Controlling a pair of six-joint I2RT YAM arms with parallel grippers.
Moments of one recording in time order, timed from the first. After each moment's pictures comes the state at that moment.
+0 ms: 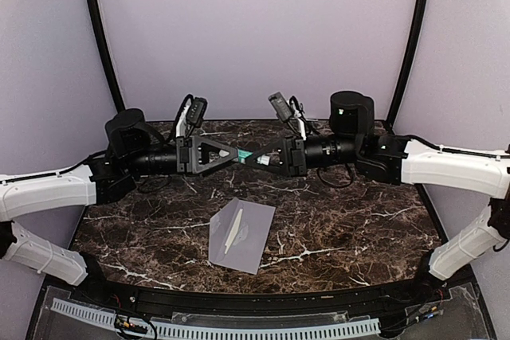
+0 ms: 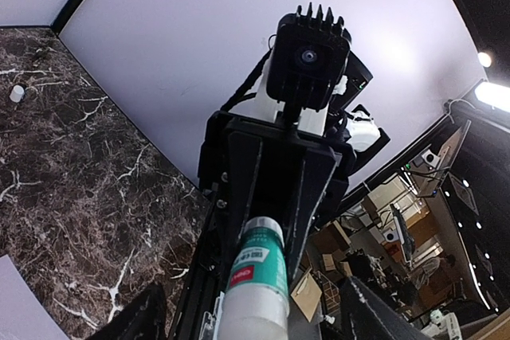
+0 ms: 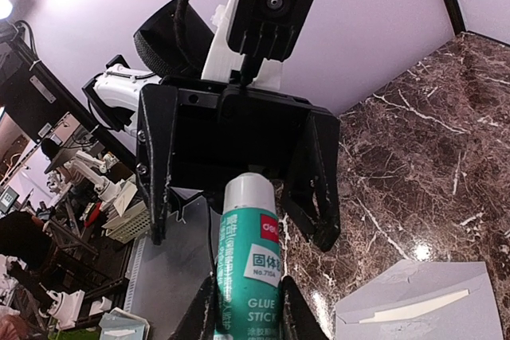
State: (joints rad) left arm -0.79 1.21 0.82 0.40 0.70 -0.85; right arm 0.94 1.40 1.10 0.13 -0.67 0.50
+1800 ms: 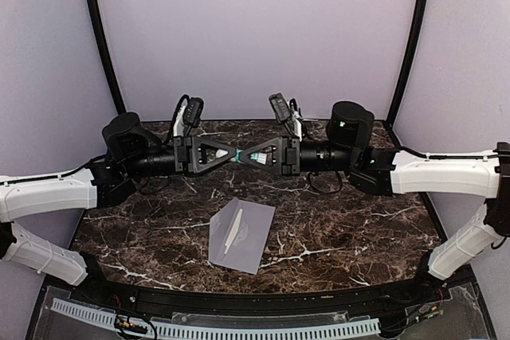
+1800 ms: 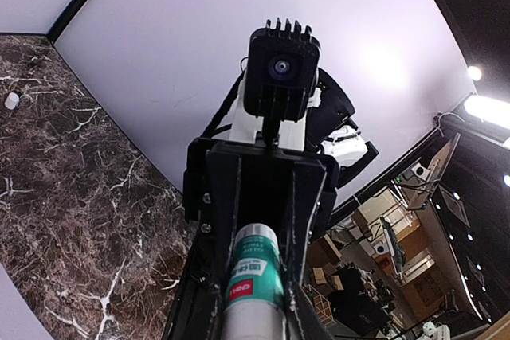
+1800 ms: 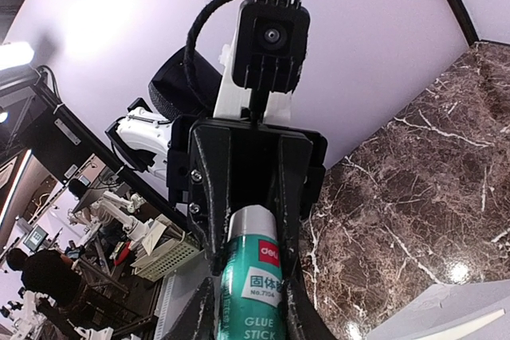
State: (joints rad) left arm -0.78 1.21 0.78 0.51 0.67 -0.92; right arm 0.96 1.44 1.01 0.44 -0.63 0.71
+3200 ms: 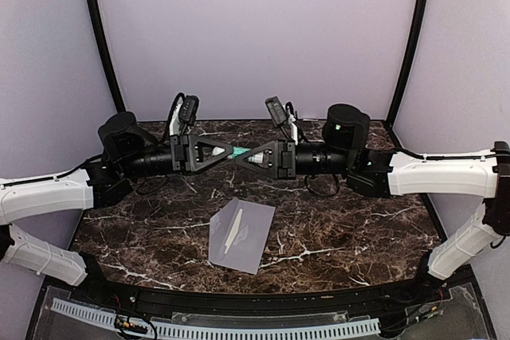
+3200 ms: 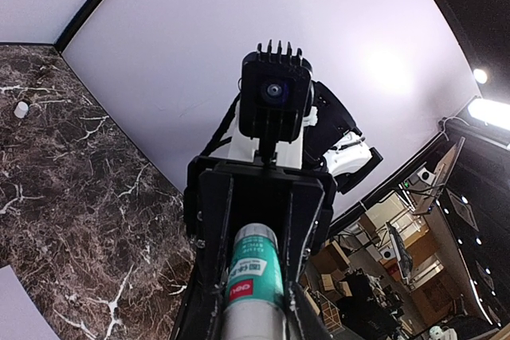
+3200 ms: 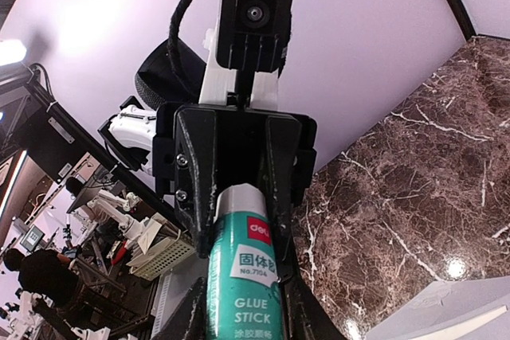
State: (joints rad) left arm -0.78 1.18 0.78 0.49 0.64 -0.90; right arm 0.98 1.46 1.02 0.43 -0.60 0.70
